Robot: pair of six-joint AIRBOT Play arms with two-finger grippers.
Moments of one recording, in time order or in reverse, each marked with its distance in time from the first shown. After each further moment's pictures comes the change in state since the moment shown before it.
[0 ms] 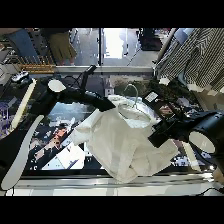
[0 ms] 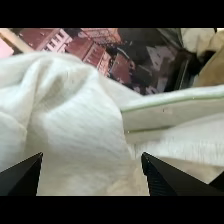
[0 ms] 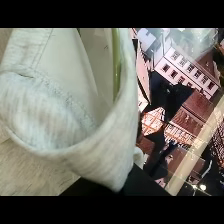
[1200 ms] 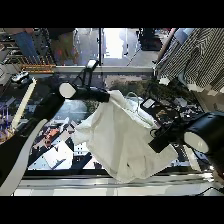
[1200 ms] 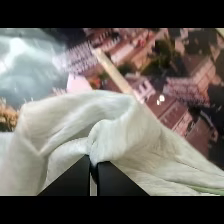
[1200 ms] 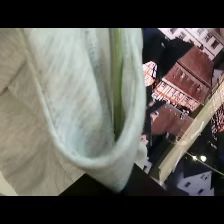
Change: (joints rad) left arm -0.084 0.079 0.000 0.446 0.375 -0.352; right arm 0.003 -0.015 -0.040 0.006 0.114 -0.012
